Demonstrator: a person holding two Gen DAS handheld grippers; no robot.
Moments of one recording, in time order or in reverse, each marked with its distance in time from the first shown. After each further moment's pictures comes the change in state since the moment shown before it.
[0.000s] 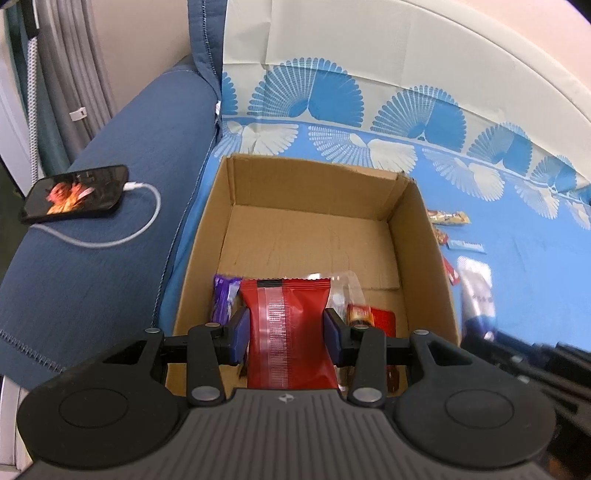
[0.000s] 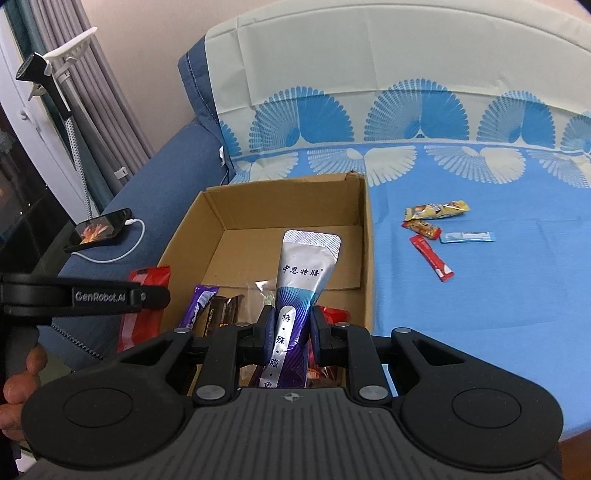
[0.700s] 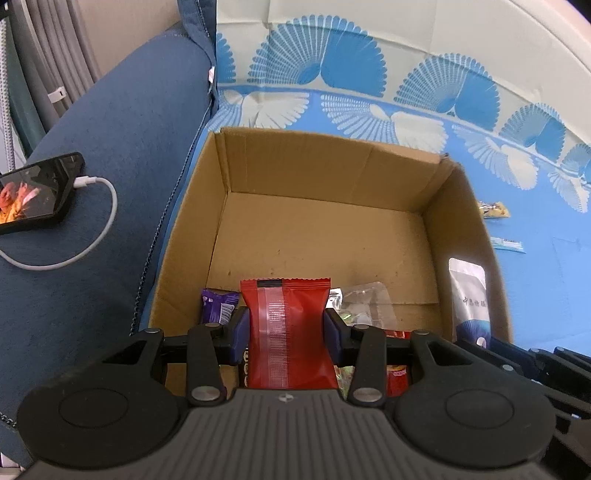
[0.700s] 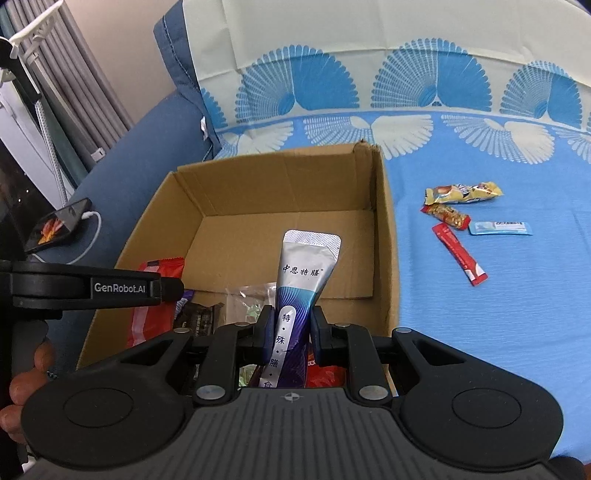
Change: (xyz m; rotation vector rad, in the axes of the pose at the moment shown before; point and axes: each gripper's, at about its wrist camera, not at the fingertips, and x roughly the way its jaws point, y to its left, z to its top) left arm 0.093 0.005 0.028 0.005 0.097 0.030; right arm 0.098 -0.011 0.024 0.011 0.096 -0.001
